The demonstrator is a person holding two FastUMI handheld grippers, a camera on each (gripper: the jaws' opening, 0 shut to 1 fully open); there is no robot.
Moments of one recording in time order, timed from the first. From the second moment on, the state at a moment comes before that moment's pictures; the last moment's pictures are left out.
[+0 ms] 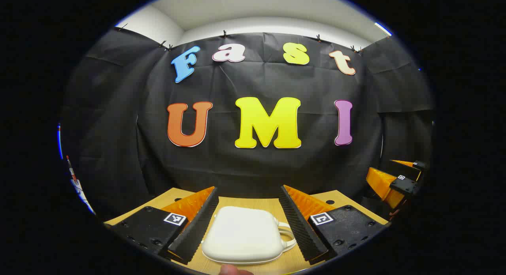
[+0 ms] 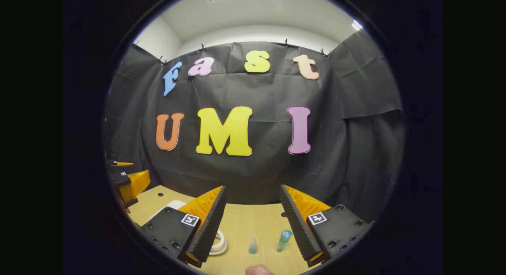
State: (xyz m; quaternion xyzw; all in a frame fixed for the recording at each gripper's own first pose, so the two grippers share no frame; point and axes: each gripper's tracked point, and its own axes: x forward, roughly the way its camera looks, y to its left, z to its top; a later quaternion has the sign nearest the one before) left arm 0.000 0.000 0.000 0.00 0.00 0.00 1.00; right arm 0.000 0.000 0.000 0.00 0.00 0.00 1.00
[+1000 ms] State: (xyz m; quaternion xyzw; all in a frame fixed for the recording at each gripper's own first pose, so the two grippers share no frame) left arm 0.020 0.000 -0.015 0.01 0.02 0.01 1.00; right arm 0.019 -0.001 0.001 0.00 0.00 0.02 1.00
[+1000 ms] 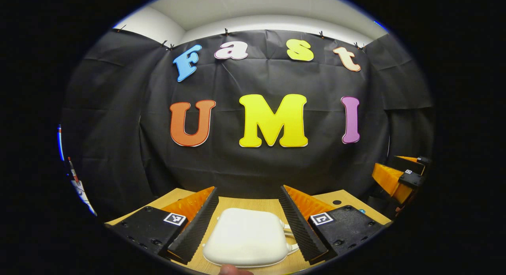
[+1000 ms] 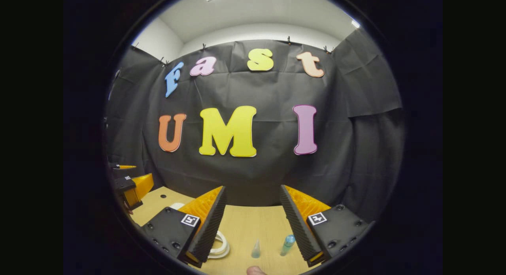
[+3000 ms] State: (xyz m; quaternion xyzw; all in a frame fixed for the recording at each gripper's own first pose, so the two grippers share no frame) left arm 0.072 -0.125 -0.235 0.44 0.27 -0.14 0.85; right arm -0.018 -0.205 -0.101 0.03 0.12 -0.13 0.98
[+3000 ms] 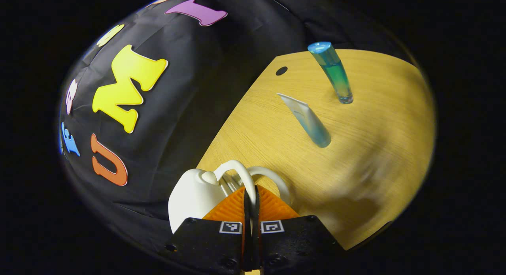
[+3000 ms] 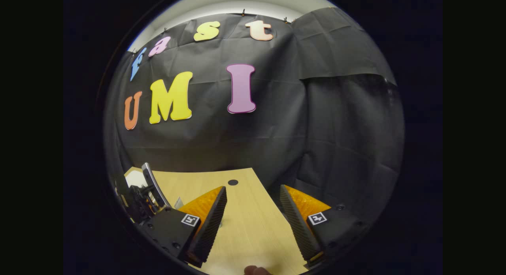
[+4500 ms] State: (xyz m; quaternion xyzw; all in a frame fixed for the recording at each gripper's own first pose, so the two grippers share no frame) left arm 0.100 0.344 -0.263 -0.10 0.24 0.02 0.97; right arm 0.011 0.061 -0.031 -0.11 0.09 -0.01 0.99
